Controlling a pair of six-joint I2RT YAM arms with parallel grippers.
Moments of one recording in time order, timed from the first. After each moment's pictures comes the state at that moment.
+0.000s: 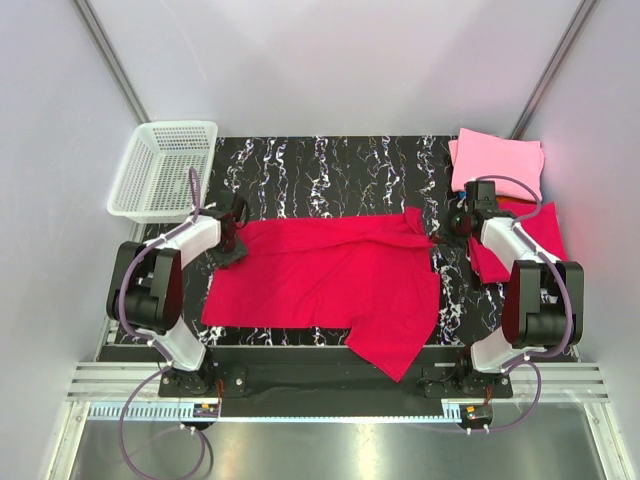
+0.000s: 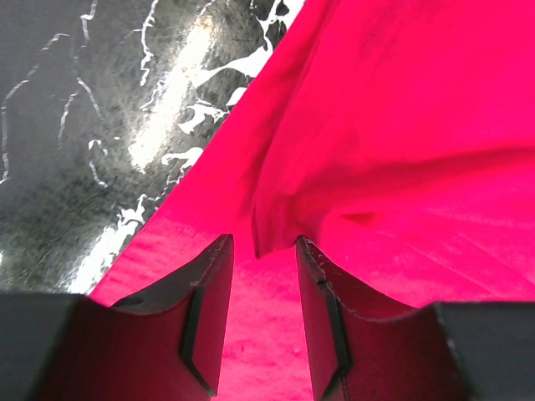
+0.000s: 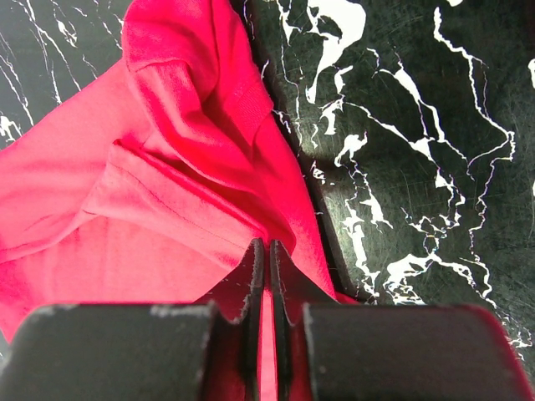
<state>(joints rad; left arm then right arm) -0.20 1.64 0.99 -0.65 -0.28 -0.75 -0.04 1.55 0.96 -0.40 -0.23 0.48</state>
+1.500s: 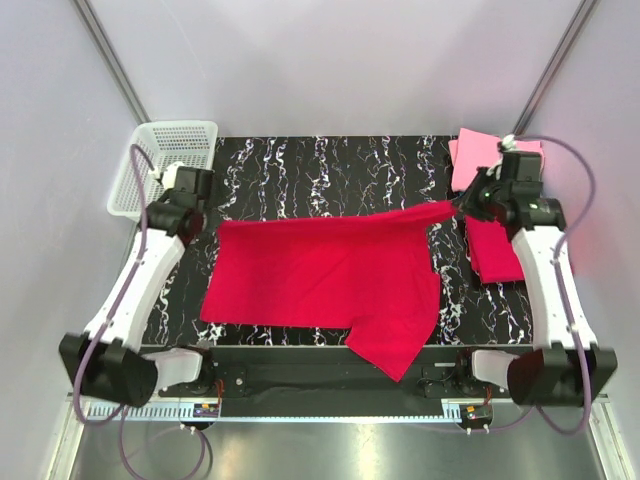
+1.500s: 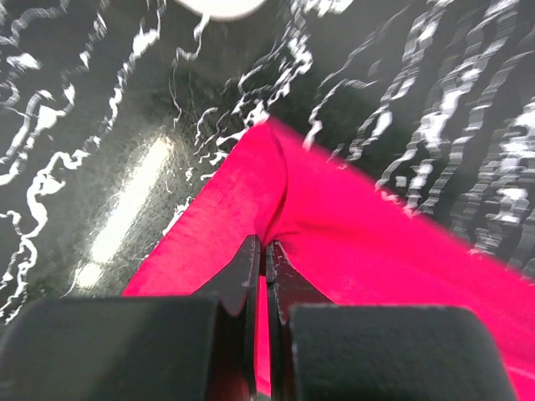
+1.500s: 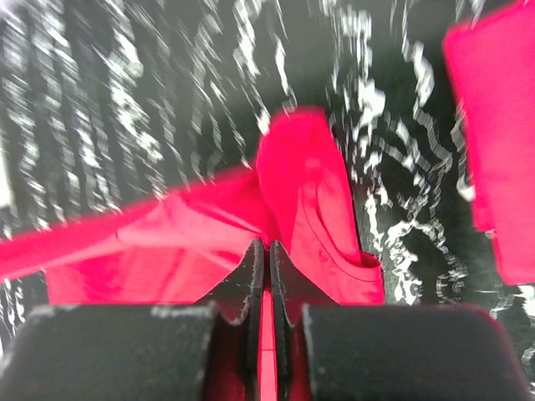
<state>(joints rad) -0.20 1.26 1.20 -0.87 -0.37 -0.70 -0.04 1.25 1.24 -0.72 -0.19 0.42</state>
